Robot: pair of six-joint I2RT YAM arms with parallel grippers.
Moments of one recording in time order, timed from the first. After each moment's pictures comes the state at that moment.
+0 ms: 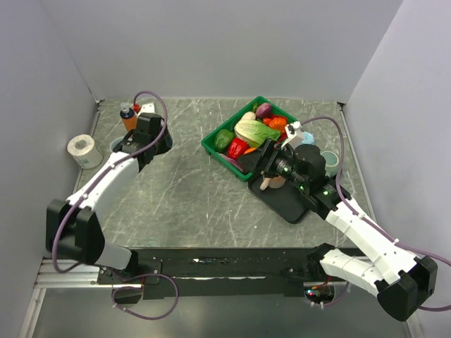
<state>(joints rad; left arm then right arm) -0.32 1.41 1.15 -0.39 -0.27 -0.45 0.57 0.95 0.85 -0.12 -0.15 0.78</state>
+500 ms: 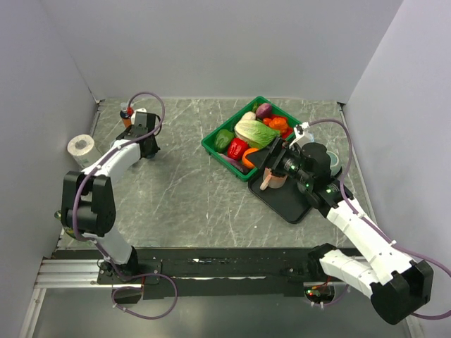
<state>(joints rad) -0.18 1.65 1.21 -0.40 -0.36 -0.40 0.44 0.95 0.82 -0.13 -0.22 0.81</state>
